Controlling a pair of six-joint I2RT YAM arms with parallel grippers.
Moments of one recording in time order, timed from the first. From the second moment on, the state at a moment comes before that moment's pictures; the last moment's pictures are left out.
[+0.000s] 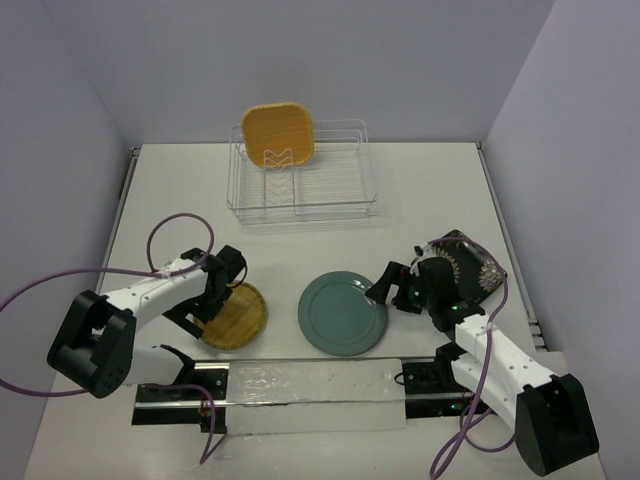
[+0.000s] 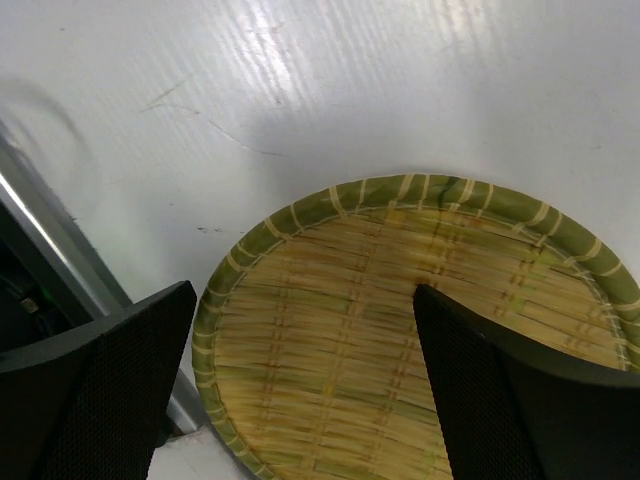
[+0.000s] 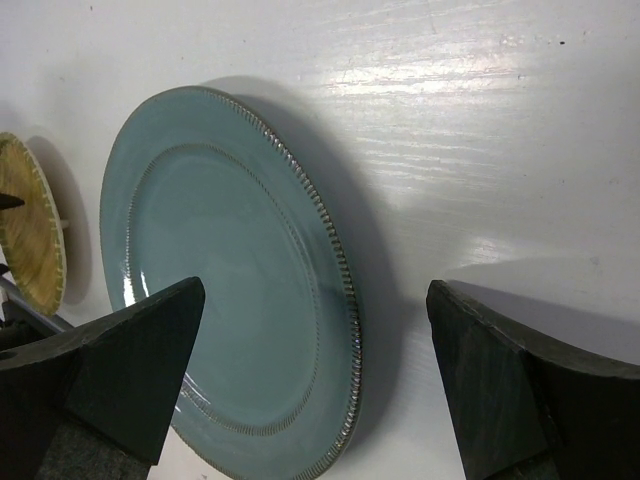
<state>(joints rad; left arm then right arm) -0.55 1.34 0.69 -1.08 -0.47 -1.62 0.29 0.81 0.22 -0.12 -0.29 0.65</state>
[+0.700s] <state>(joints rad) -0.67 1.28 0.60 -0.63 -0.49 -1.51 0.28 0.77 0.22 -0.11 -0.31 0.64</state>
